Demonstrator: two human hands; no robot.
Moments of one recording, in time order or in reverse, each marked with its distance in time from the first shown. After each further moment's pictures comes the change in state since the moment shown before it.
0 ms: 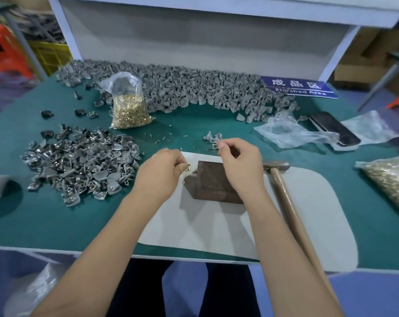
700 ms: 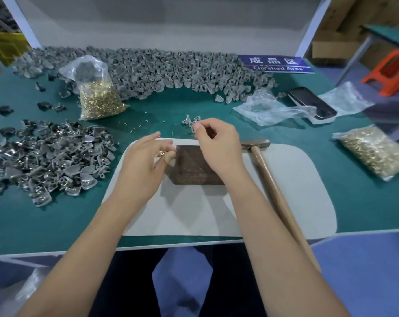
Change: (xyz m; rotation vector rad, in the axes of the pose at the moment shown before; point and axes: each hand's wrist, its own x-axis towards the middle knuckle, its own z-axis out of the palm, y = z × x) left_hand -0.016 -0.004 0.015 -0.237 0.116 0.284; right_hand -0.002 0.000 0.002 0.022 0.006 -0.025
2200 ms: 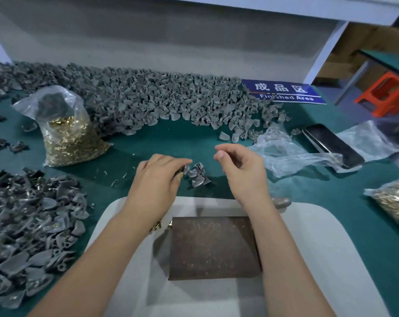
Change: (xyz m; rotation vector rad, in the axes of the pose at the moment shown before) left_hand 0.118 -0.039 0.052 0.185 -0.137 0.032; right_hand 0.095 0.051 -0.001 0.128 -0.006 0.107
